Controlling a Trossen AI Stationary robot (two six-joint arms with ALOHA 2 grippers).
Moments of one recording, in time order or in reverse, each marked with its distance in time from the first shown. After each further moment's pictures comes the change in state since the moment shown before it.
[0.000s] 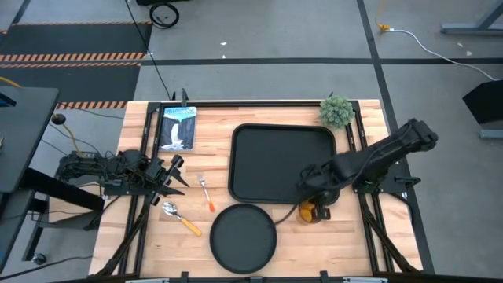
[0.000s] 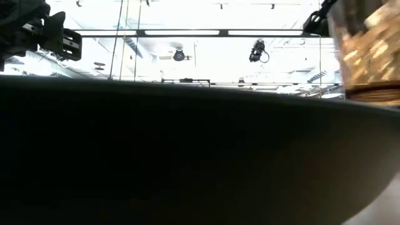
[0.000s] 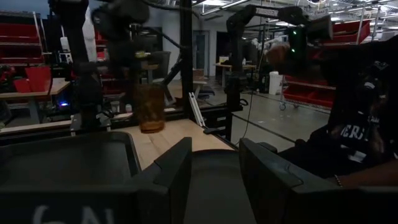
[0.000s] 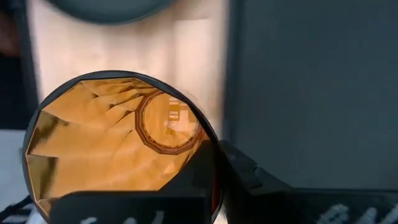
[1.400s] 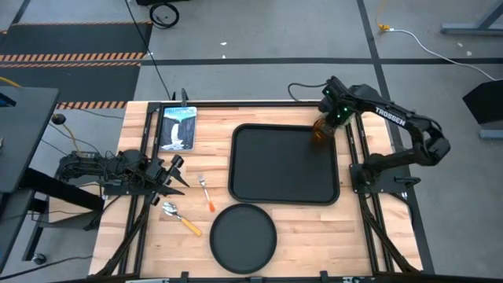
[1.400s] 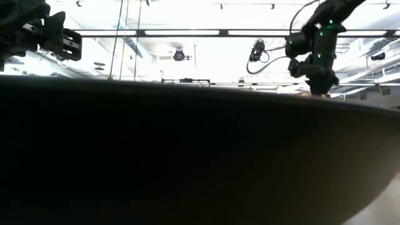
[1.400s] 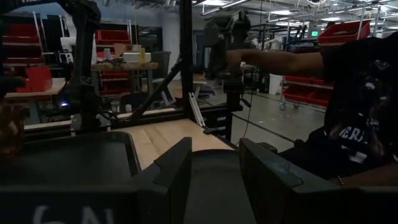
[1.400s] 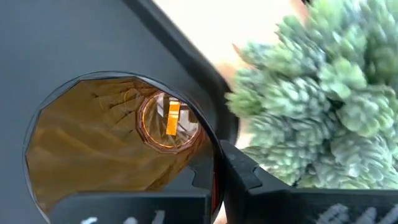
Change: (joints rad) left arm 0.000 0.000 0.000 0.000 0.000 0.000; right arm -1.272 -0.163 -0.256 0.085 0.013 -0.497
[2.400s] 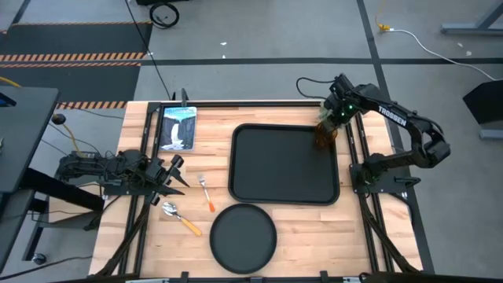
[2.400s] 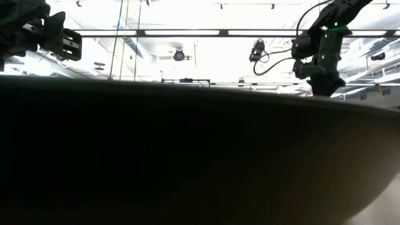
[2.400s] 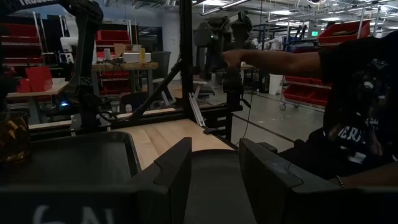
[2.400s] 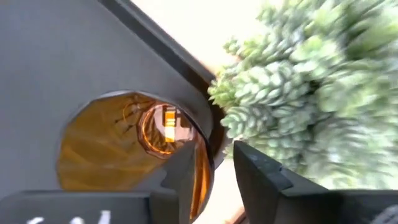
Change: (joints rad) left arm 0.000 0.000 0.000 0.000 0.000 0.000; right arm -0.094 -0.022 -0.016 0.008 -0.069 0.004
